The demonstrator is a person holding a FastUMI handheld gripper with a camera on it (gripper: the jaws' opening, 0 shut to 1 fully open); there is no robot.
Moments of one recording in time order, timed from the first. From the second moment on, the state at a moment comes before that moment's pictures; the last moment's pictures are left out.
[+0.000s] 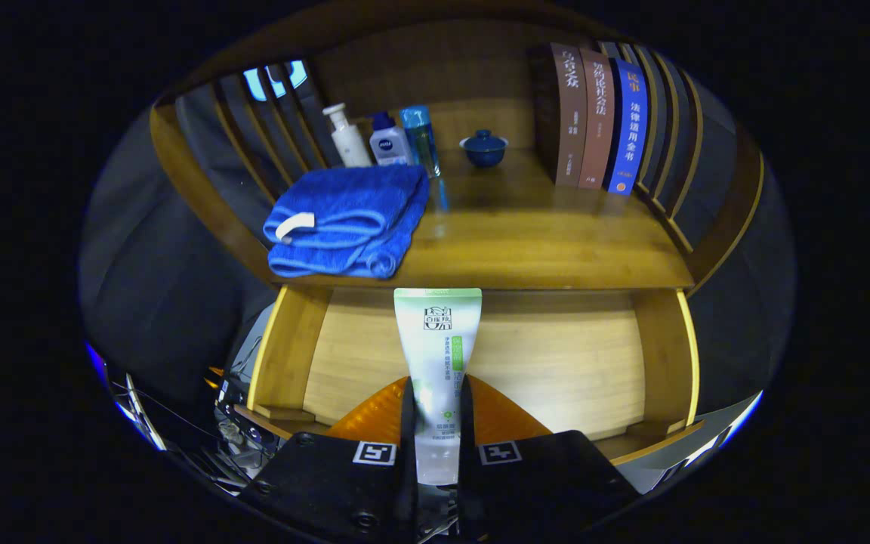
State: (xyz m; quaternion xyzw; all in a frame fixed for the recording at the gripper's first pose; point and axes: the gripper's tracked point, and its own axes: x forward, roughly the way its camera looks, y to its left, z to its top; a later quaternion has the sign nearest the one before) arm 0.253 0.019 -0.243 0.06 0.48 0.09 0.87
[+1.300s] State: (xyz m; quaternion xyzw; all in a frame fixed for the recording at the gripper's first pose) arm 0.432 0.019 -0.292 0.03 0.52 0.00 0.86
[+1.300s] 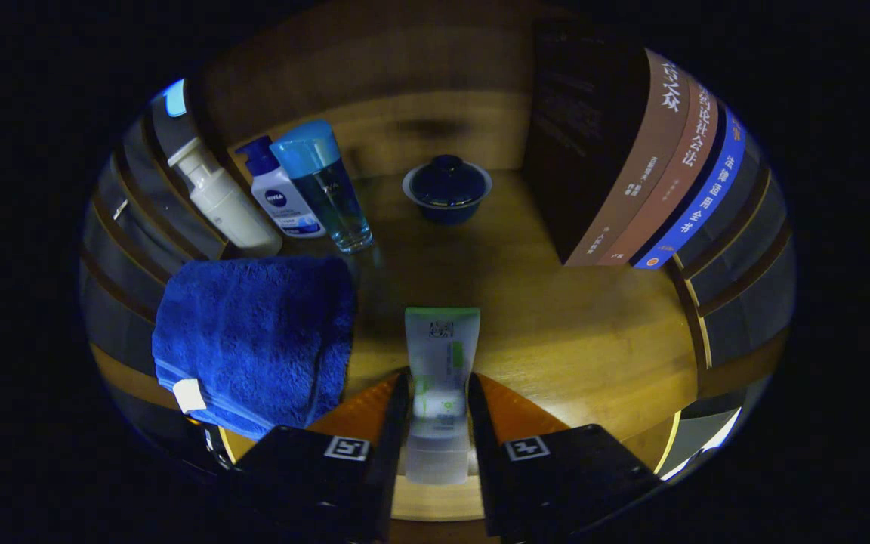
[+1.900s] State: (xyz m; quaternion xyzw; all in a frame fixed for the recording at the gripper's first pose) arm 0.409 0.037 -0.232 0.03 0.42 0.02 0.91
